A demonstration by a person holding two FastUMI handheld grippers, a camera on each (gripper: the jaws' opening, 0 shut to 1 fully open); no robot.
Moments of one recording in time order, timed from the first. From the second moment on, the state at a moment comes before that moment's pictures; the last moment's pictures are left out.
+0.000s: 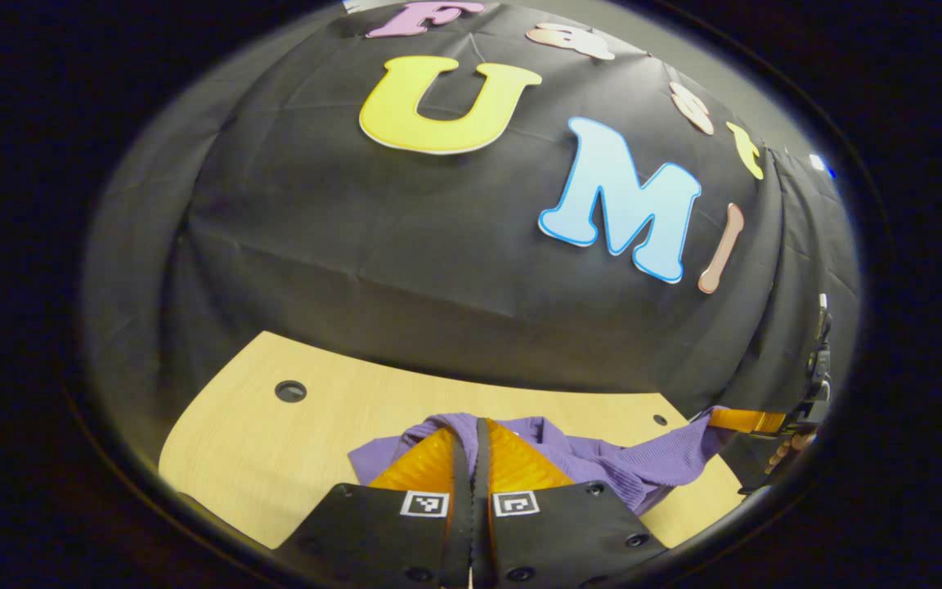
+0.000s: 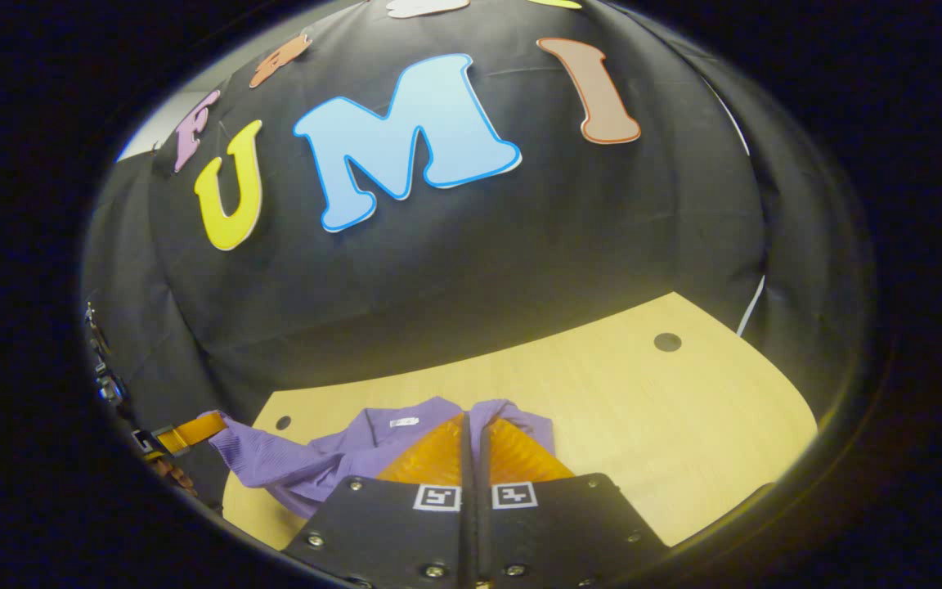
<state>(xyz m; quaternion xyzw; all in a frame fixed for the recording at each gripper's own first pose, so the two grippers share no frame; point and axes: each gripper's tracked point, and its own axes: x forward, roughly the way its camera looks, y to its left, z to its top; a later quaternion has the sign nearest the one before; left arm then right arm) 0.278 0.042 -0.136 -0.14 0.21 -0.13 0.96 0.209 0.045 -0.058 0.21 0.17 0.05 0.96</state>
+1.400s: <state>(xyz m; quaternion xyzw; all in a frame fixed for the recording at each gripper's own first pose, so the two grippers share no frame) 0.408 0.043 -0.311 -0.09 0.28 -0.08 0.95 0.357 0.067 -0.181 0.12 0.27 -0.01 0.95</state>
